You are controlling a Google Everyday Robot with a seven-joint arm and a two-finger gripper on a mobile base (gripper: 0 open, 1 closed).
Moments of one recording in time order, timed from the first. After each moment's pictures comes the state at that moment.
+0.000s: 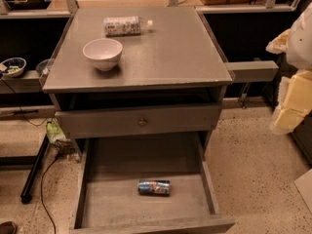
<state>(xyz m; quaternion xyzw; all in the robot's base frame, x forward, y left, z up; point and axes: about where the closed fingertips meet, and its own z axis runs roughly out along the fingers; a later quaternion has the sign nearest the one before) 0.438 -0.217 0.976 -0.60 0.78 -0.03 0.16</state>
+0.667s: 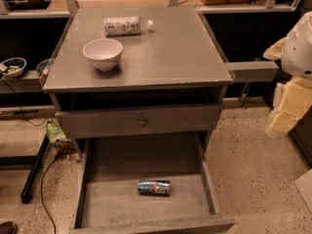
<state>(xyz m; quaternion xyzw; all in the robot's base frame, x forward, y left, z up) 0.445 -0.221 0.957 -0.60 0.78 -0.03 0.16</state>
